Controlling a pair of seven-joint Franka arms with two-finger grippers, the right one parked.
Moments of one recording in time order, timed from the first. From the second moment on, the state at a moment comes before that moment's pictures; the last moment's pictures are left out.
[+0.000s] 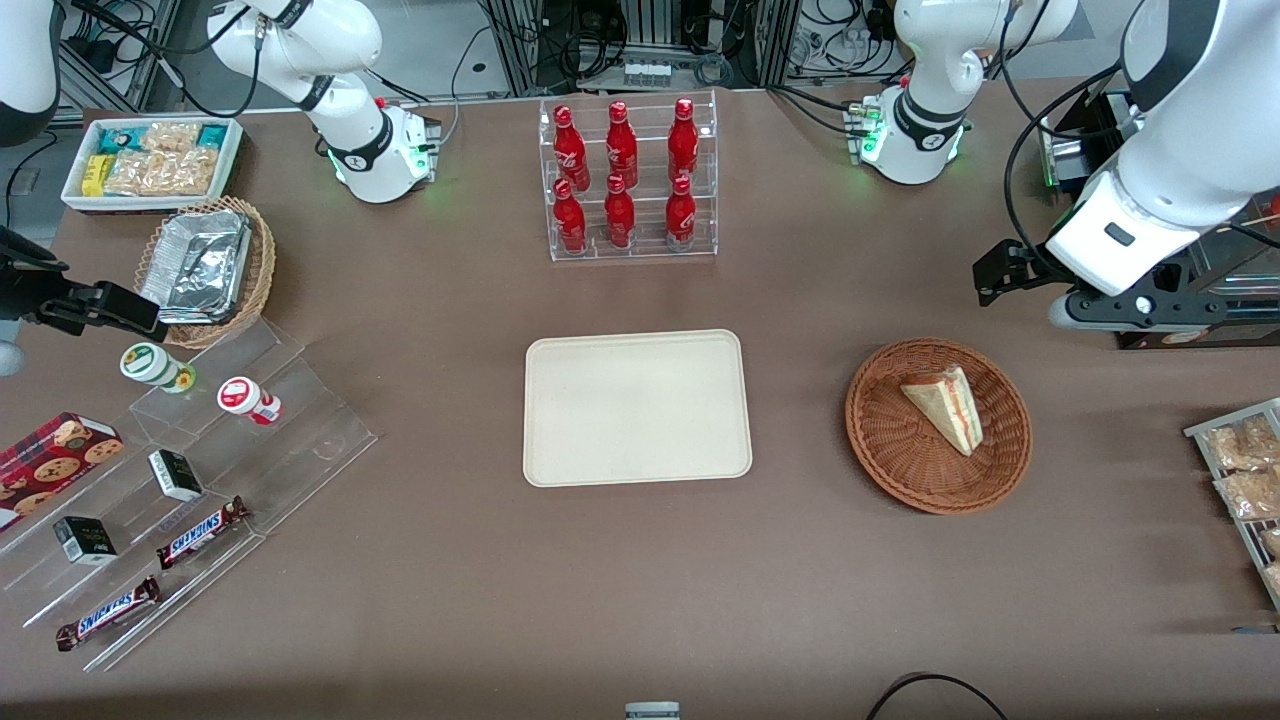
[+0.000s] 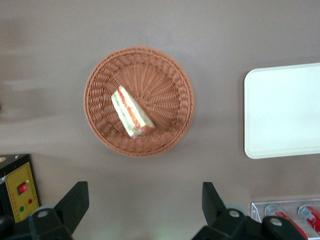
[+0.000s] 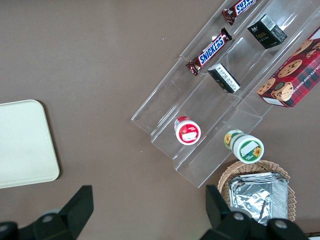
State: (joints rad) arm -0.03 0.02 -0.17 -1.61 0.00 1.56 -0.14
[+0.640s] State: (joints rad) arm -0.03 0.04 -0.17 -1.74 0.00 1.66 -0.14
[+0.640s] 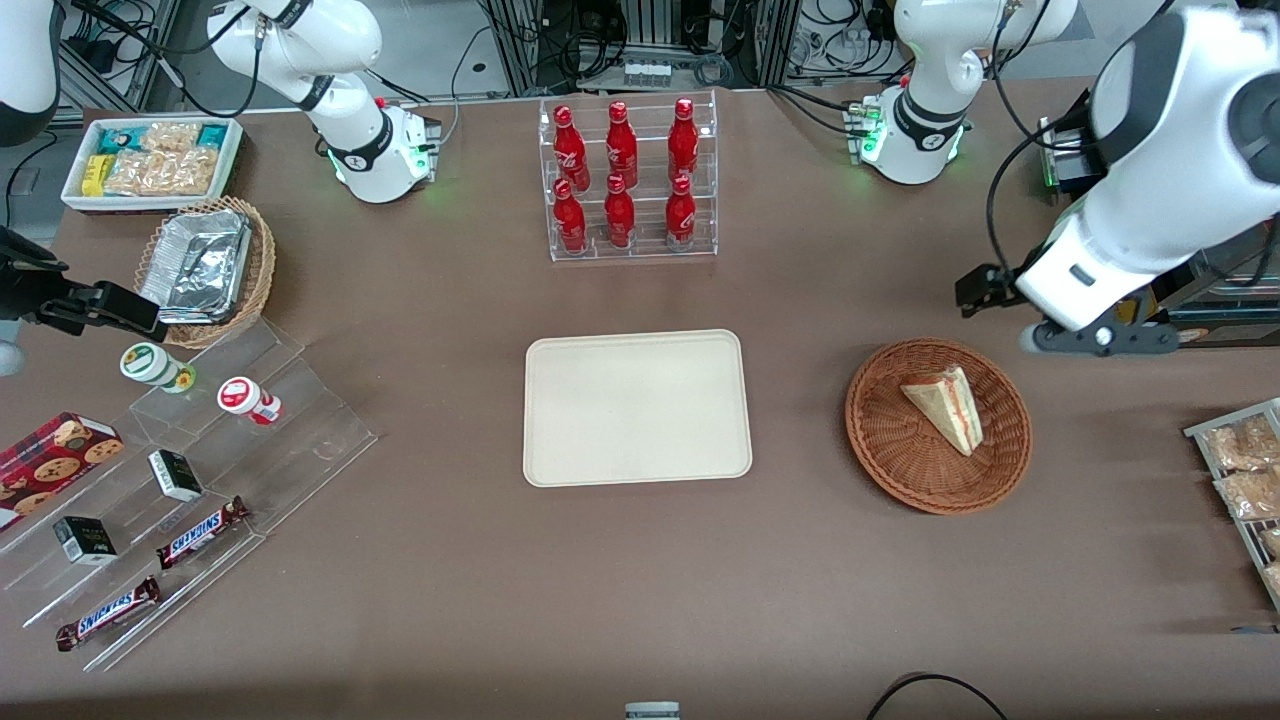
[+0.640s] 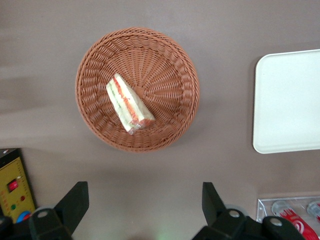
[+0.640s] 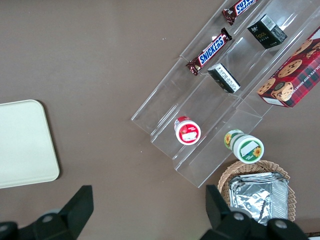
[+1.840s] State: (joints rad) arm -0.01 0.11 -0.10 -2.16 0.00 2.24 -0.20
